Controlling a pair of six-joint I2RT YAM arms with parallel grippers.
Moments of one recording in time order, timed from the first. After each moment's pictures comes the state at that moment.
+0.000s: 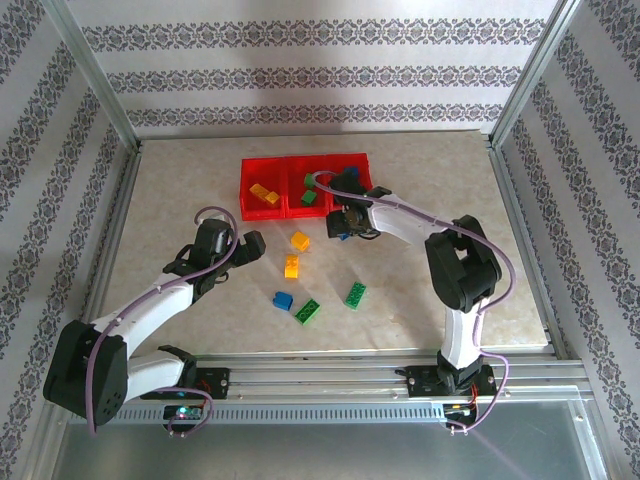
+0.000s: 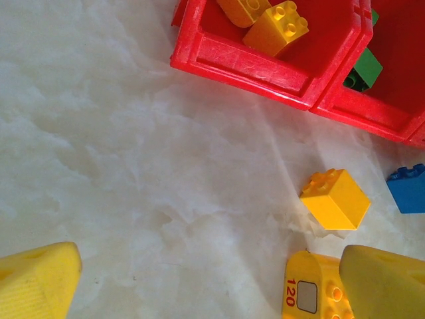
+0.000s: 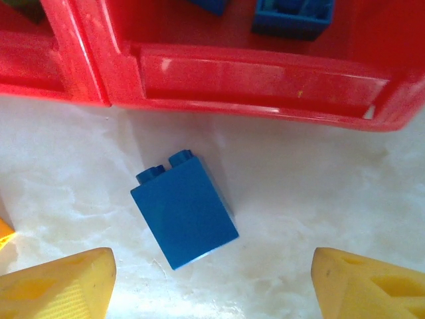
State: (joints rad) left arm -0.33 1.17 0.58 -0.16 -0.05 -0.66; right arm 0.55 1.93 1.39 -0.63 0.13 0.41
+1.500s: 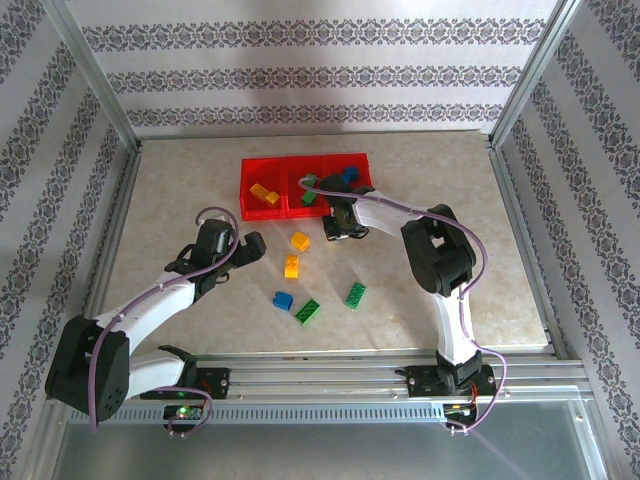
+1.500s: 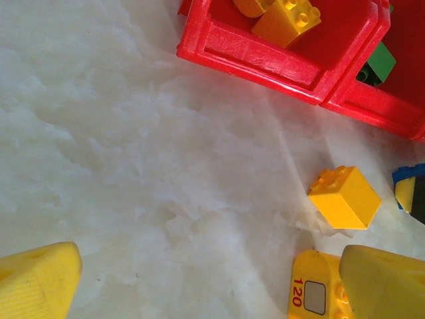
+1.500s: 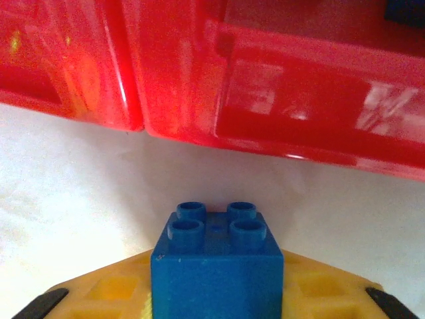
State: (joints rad) left arm -0.33 1.20 0.58 -0.16 -0.05 -0.68; right arm 0.56 2.11 1.51 -0.65 0.07 0.34
